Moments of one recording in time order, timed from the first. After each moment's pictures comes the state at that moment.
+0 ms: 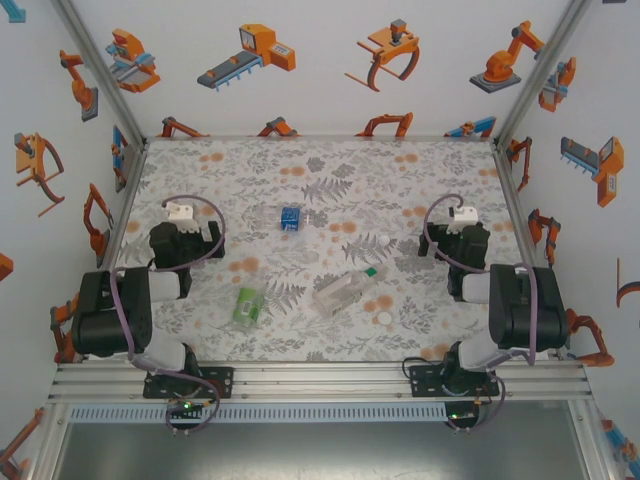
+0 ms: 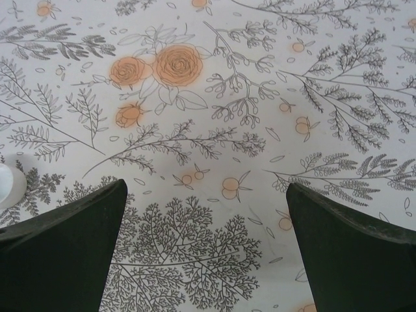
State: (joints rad) left arm 0.03 1.51 0.39 0.70 0.19 -0.01; right arm -0.08 1.53 0.35 0.78 -0.14 -0.02
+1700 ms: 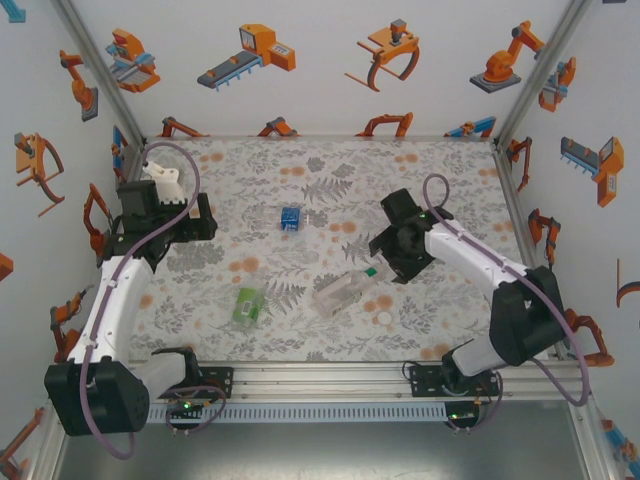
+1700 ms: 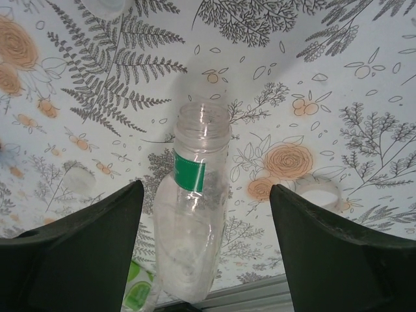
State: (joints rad) left arm -0.01 1.09 0.92 -0.47 0.18 -0.01; right arm 0.48 1.49 1.05 -0.87 0.08 1.32
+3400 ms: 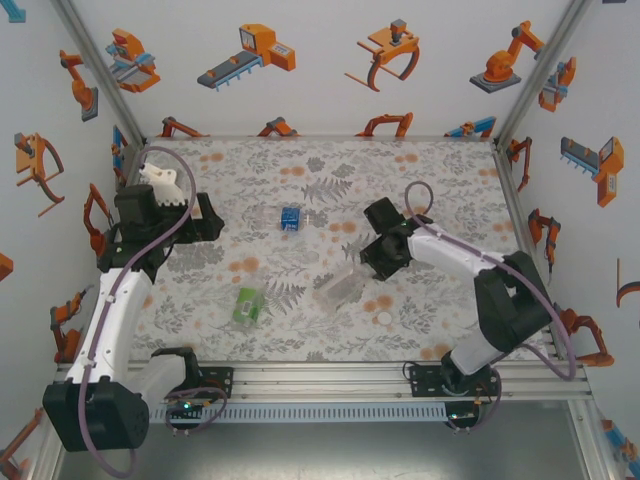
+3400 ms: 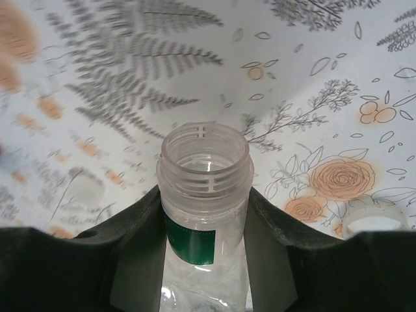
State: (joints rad) left arm -0.03 1.01 0.89 -0.43 0.29 -0.08; right arm 0.56 1.55 1.00 -0.68 0.09 1.38
